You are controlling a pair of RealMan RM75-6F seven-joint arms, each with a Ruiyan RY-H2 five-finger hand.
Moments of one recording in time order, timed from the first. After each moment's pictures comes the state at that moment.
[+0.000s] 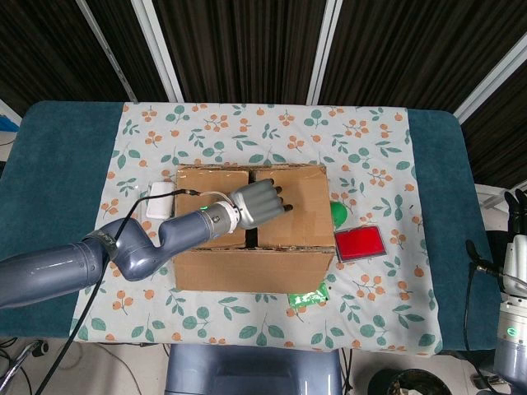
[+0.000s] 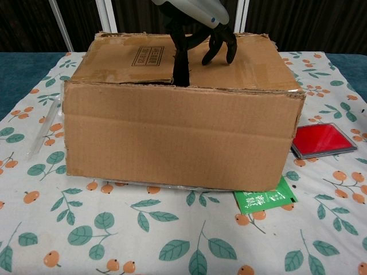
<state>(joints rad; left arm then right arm) -1.54 -1.21 -0.12 -1.51 1.02 0.28 0.44 0.21 -1.24 0.18 -1.49 -1.22 1.62 0.10</state>
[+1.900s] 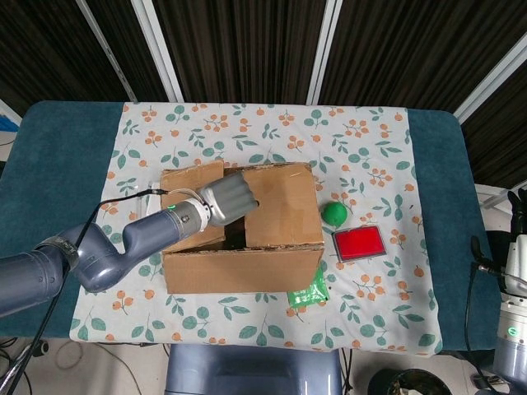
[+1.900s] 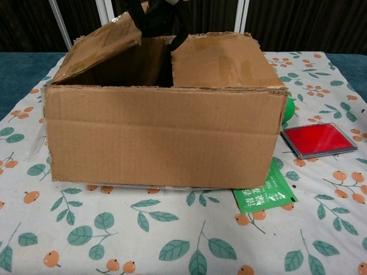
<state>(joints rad) -1.65 -0.97 0.11 -1.71 0.94 0.38 0.41 0.17 -1.25 0.26 -1.50 -1.26 1.57 0.11</state>
